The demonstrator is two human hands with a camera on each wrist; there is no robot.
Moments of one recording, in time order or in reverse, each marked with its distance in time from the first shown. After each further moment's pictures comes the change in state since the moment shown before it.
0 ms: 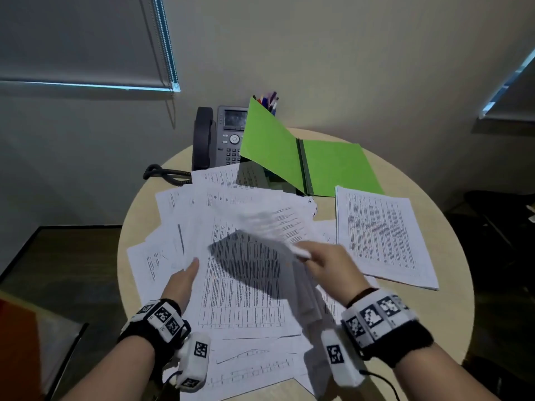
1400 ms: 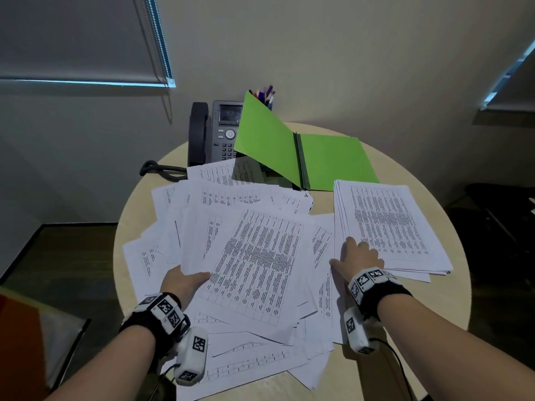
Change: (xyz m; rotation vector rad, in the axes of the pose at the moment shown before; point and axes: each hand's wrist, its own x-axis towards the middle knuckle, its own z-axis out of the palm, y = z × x) left_hand 0.030 -0.027 0.005 0.039 0.012 0.109; right_hand 0.042 0.137 0.007 -0.581 0.003 0.642
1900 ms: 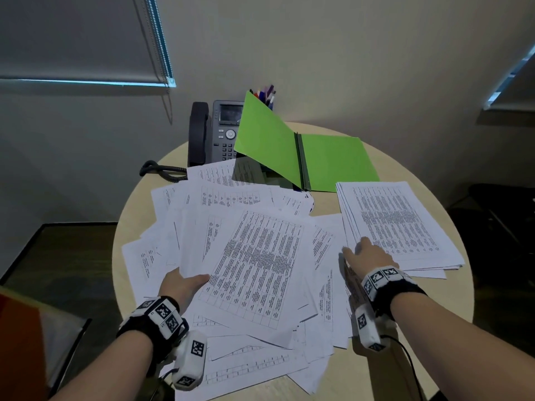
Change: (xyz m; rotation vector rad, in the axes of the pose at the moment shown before) left_hand 0.002 -0.004 0.001 -0.093 -0.011 0.012; right_hand 0.013 0.018 -0.012 0.145 -0.052 0.092
